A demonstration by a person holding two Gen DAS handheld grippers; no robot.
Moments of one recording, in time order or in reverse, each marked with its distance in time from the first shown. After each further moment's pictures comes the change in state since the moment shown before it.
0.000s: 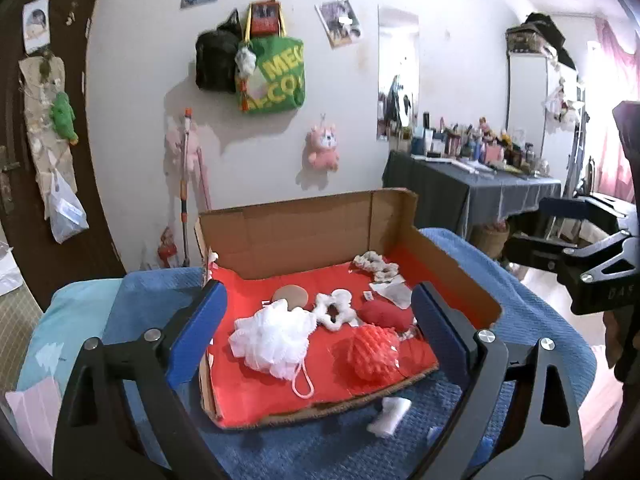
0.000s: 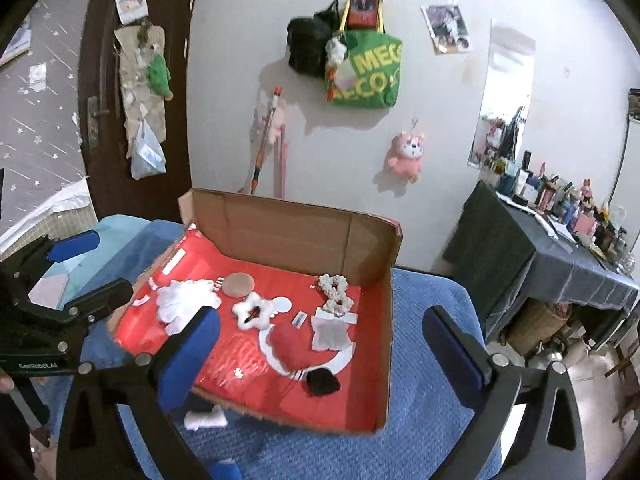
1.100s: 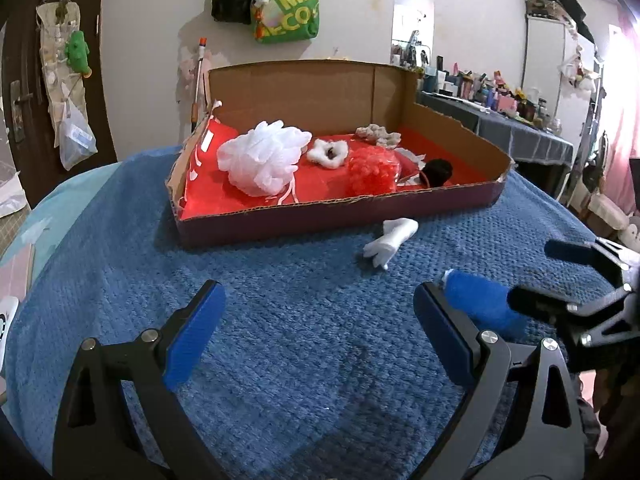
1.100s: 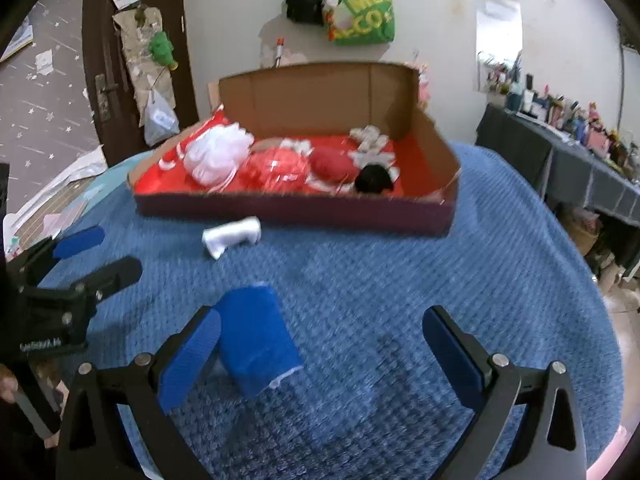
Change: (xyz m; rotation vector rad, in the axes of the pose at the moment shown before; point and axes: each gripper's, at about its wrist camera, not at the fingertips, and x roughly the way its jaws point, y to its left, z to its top) left arm -0.002 -0.021 -0.155 -0.057 0.206 0.043; right arm 0.011 0.036 -0.194 0.119 0.140 0.093
